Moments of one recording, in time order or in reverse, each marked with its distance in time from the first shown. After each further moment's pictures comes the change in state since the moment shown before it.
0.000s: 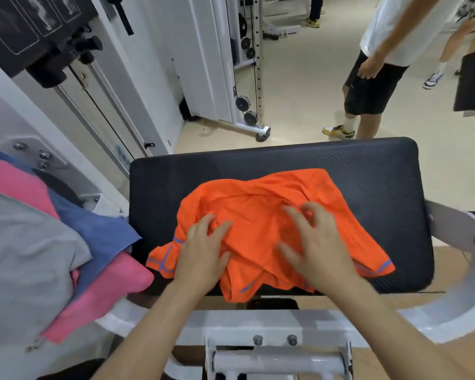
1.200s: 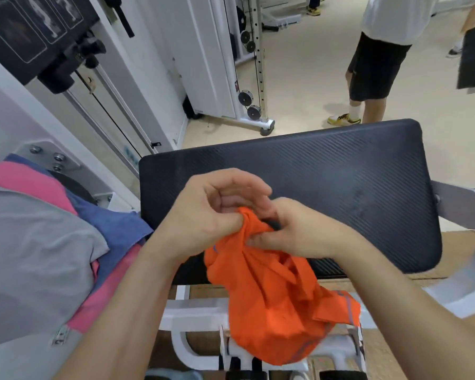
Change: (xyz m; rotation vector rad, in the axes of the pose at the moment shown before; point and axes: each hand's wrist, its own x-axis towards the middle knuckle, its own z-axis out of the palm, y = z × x) left_hand 0.003 0.065 -0.141 -1.163 -0.215 0.252; right_hand 0.024 -0.069 -0.073 0.761 -0.537 -0.319
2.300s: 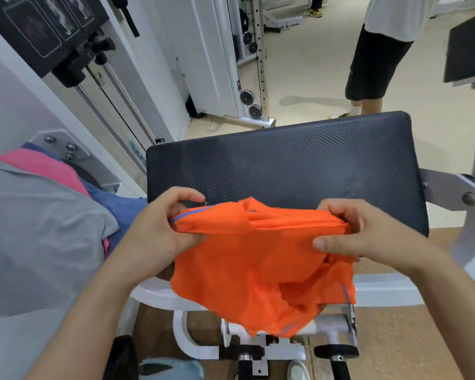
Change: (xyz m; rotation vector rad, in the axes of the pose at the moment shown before) left_hand -0.079 0.005 -0.019 0.475 0.285 -0.310; right_hand -0.098 0.004 -0.021 0.281 0.120 0.274
